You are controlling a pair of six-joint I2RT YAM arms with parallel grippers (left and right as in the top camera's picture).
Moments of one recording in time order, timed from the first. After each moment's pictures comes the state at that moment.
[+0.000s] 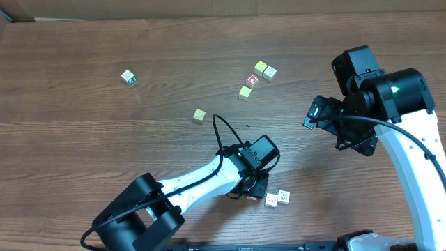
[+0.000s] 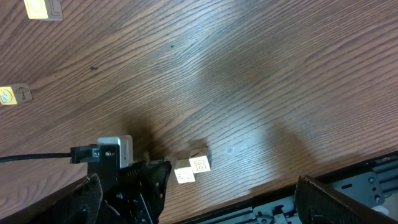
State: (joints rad) left arm -0.91 1.75 0.99 -0.62 0.19 -0.69; right arm 0.26 1.48 1.64 -1.61 0.00 0.72
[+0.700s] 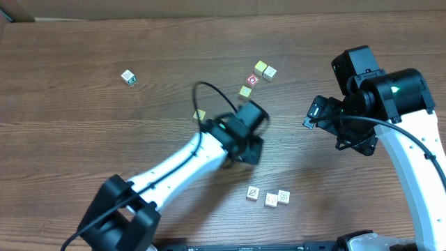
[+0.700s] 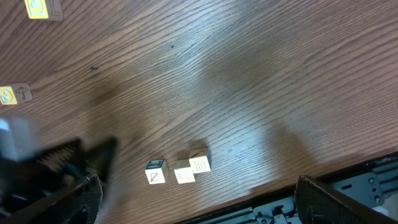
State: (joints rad) left arm -0.71 1.70 1.17 -0.70 0.07 -0.48; right arm 0.26 1.48 1.64 -1.61 -0.01 0.72
